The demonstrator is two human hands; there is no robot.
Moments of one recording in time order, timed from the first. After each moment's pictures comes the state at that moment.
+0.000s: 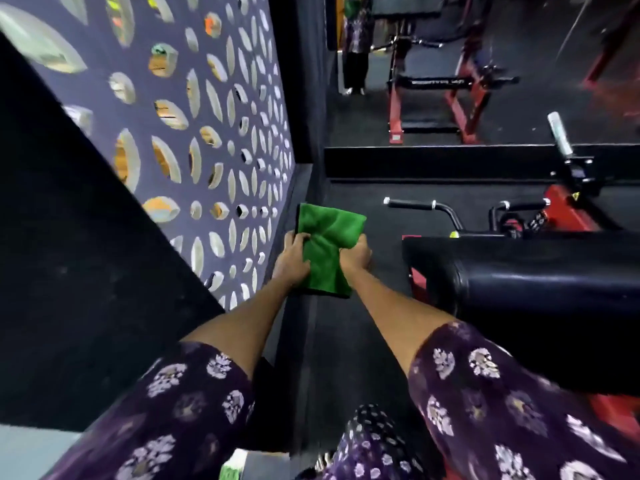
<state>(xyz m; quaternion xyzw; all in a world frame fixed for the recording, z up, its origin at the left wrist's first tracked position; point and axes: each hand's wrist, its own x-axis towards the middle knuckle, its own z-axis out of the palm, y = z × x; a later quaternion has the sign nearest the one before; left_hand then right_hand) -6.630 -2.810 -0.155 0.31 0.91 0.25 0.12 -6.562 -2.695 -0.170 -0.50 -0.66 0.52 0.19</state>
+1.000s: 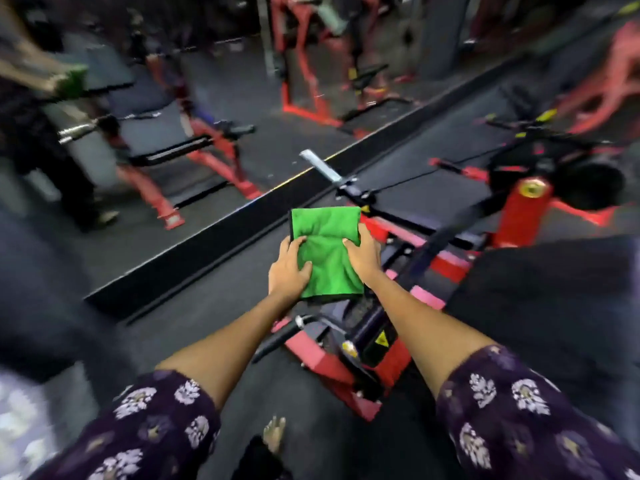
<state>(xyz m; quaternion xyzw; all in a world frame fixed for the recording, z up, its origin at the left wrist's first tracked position) -6.714 -2.292 -0.134 0.65 0.68 0.27 0.20 -6.558 -2.260 -0.120 -0.66 -0.55 0.33 0.39</state>
